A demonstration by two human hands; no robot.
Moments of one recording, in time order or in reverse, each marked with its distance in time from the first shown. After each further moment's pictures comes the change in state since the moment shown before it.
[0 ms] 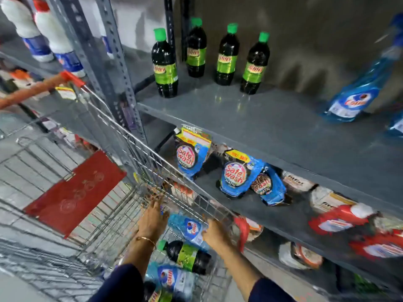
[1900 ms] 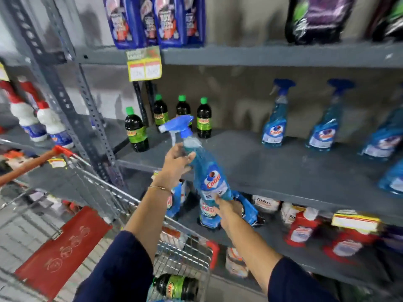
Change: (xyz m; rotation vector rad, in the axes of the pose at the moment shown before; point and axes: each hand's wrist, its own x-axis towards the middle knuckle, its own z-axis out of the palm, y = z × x) left_hand -0.081 0.278 -0.108 -0.990 -0.249 0.547; right_hand -0.090 -0.002 -0.175 1.358 0.199 0.085
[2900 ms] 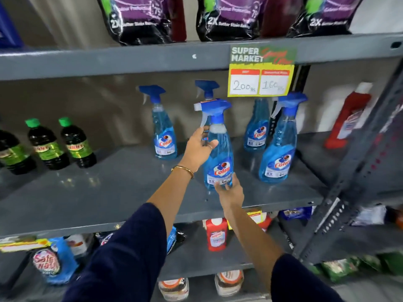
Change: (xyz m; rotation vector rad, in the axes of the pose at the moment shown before) left_hand 0.069 -0.052 0.379 0.373 -0.442 0.238; right_hand 0.054 -0.105 -0.281 -0.026 0.665 -0.553
